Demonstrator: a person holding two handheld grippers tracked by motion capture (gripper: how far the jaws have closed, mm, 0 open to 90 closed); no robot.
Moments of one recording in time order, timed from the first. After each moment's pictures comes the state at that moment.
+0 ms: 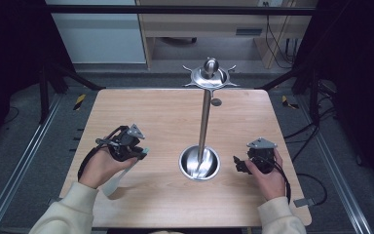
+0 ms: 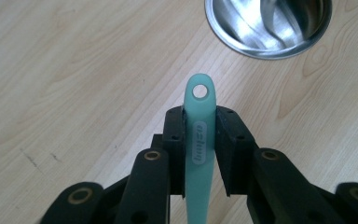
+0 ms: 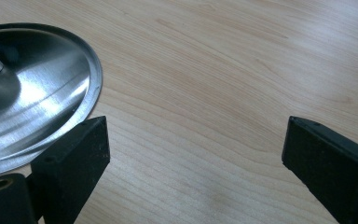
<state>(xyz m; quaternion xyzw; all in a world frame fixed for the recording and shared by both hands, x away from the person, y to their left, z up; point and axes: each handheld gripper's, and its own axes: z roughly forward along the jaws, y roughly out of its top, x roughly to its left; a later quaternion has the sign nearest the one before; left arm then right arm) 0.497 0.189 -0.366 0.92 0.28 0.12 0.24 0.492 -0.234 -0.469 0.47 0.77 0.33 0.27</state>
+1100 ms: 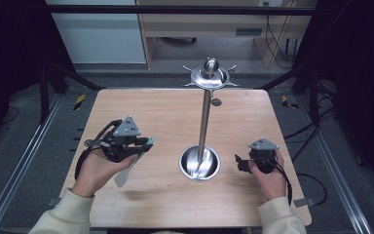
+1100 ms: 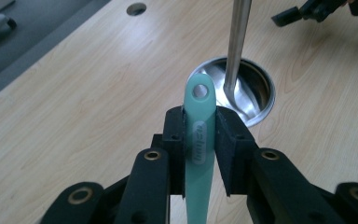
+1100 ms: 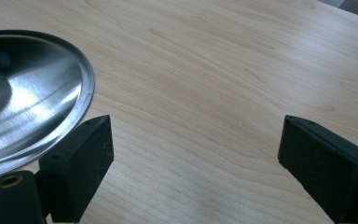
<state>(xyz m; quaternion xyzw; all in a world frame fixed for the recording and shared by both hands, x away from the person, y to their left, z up) 0.459 0.178 -0.311 0.89 0.24 0.17 0.36 0.490 -0.237 -0.469 0.46 0.77 0.33 0.30</state>
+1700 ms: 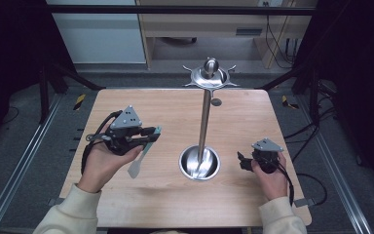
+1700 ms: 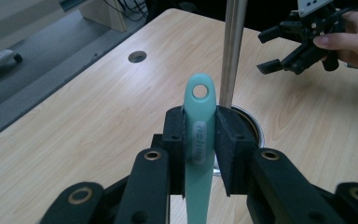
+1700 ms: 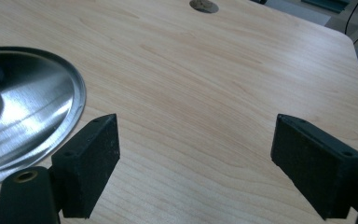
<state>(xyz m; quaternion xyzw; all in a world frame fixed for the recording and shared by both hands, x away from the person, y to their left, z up) 0.461 0.169 -0.286 0.85 0.24 0.19 0.43 0.488 -0.244 -0.469 0.46 0.75 0.36 0.32</state>
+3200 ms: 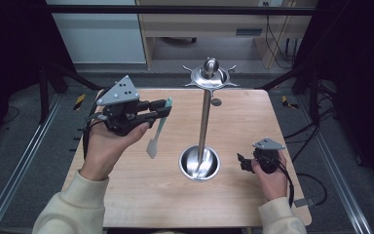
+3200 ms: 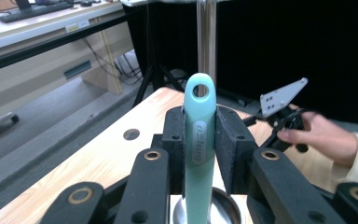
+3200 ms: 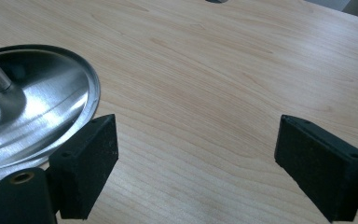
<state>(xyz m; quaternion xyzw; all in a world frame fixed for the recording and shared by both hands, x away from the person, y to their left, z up) 0.456 0.150 -0.216 0.79 0.21 0.19 0.54 0.486 -0.245 -0.462 0.47 0.76 0.36 0.29</state>
